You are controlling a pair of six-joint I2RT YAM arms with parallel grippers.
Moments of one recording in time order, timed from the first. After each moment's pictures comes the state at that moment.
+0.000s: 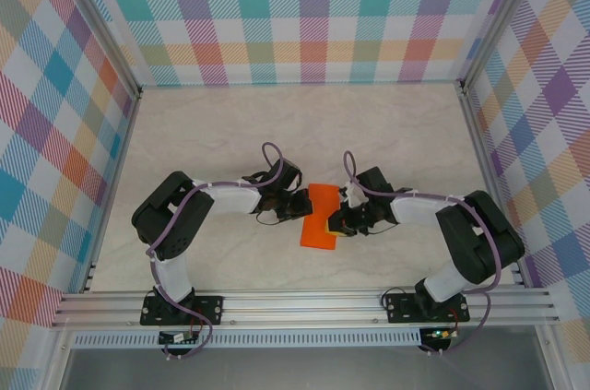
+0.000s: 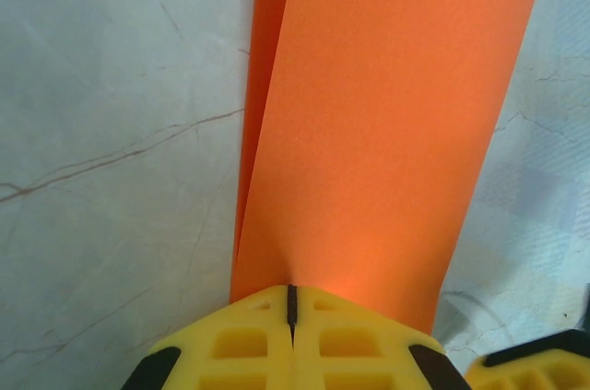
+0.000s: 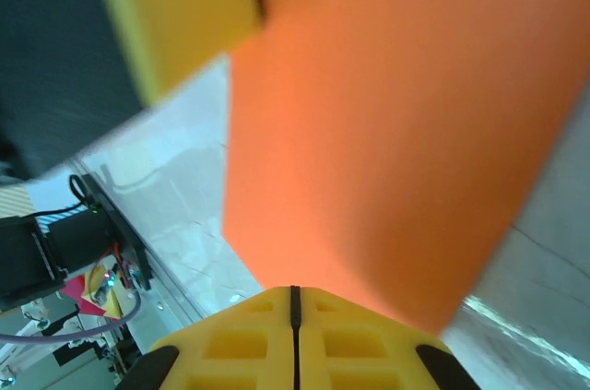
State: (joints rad) left arm -0.73 1.84 0.95 -0.11 0.36 -0.88; right arm 0.51 1.56 0.59 -0.19 -0.78 0.63
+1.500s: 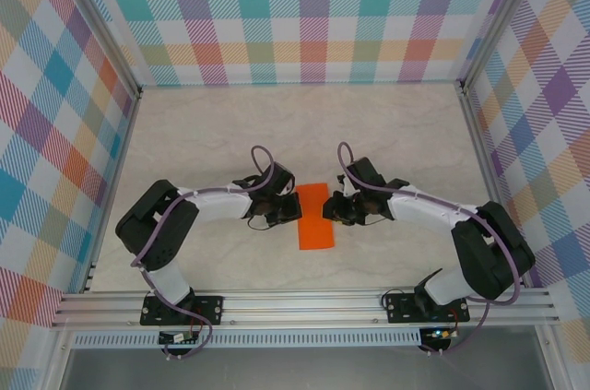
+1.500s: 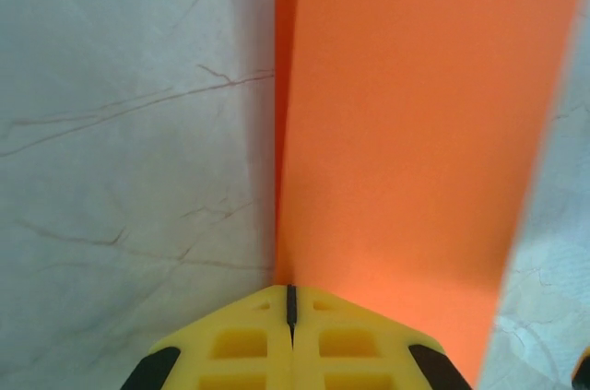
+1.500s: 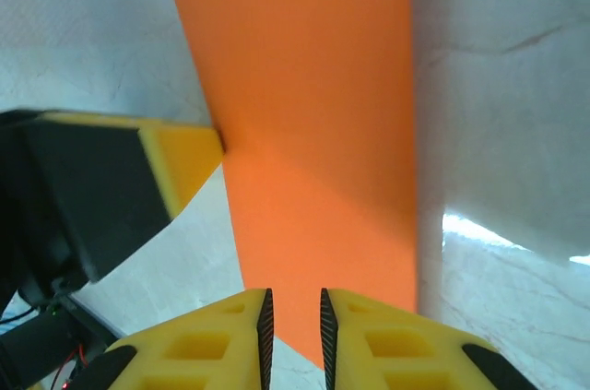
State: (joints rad) left arm -0.73 1.71 0.88 -0.21 0.26 -0.90; right arm 0.61 1.45 0.75 -0.37 -0.44 0.78
